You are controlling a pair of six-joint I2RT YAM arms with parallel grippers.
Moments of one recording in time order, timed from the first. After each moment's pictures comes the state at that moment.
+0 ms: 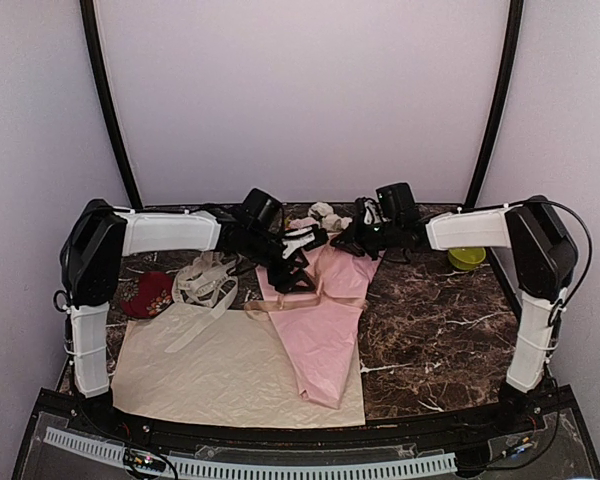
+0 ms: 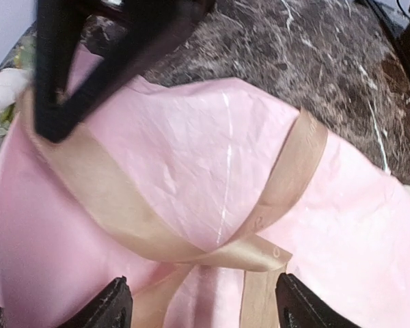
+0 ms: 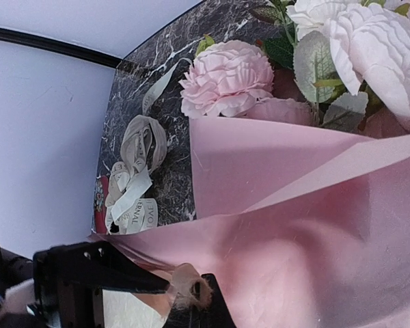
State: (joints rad) left arm -0.69 2.04 1.54 -0.34 0.50 0.49; right arm 0.54 1.91 1.26 0.06 -0.46 0.81
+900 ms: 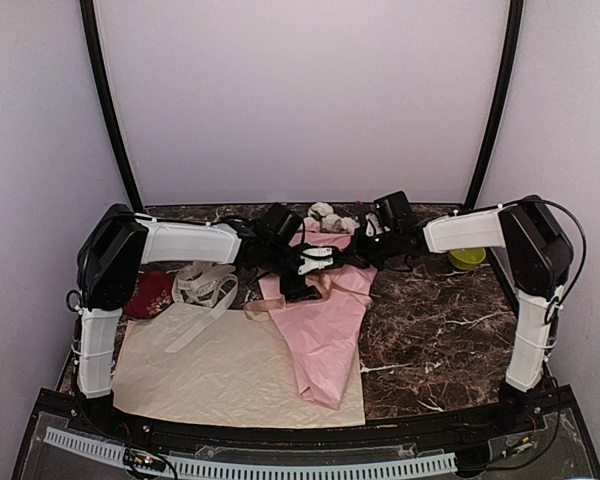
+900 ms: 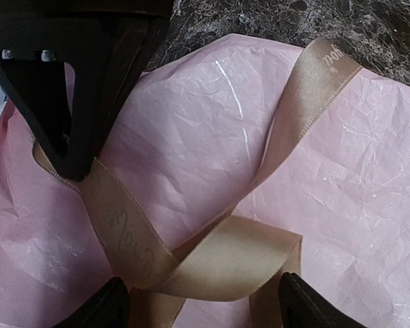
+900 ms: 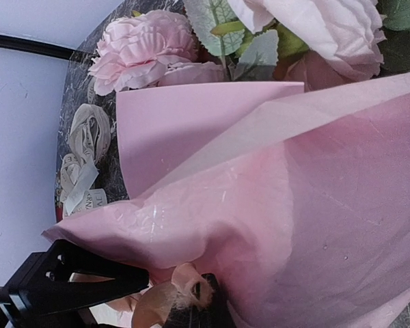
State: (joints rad) left arm -0.79 2.13 1.57 -0.31 0.25 0.75; right arm 0.53 1.96 1.27 -0.06 -0.40 0.75
